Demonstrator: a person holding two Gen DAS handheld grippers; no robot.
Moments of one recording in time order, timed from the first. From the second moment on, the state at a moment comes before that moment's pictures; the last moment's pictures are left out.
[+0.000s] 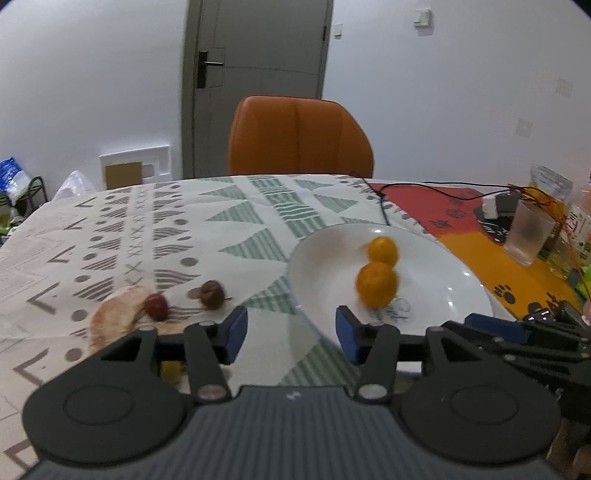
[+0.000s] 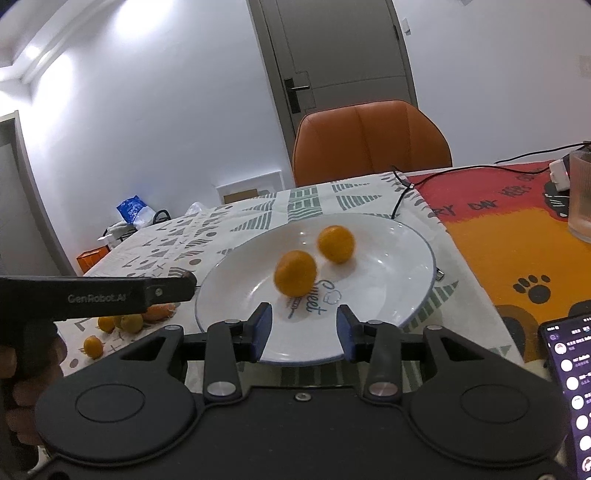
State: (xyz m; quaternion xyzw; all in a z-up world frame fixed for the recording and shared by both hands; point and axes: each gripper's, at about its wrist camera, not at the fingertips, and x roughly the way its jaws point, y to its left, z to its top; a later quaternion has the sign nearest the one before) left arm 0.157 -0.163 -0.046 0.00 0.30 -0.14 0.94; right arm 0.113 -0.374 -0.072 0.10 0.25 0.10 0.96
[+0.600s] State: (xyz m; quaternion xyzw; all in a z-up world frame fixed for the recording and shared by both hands) left arm 0.133 -0.113 -0.038 0.00 0.27 -0.09 0.96; right arm 0.113 -0.341 -0.062 0.08 0.22 0.11 0.97
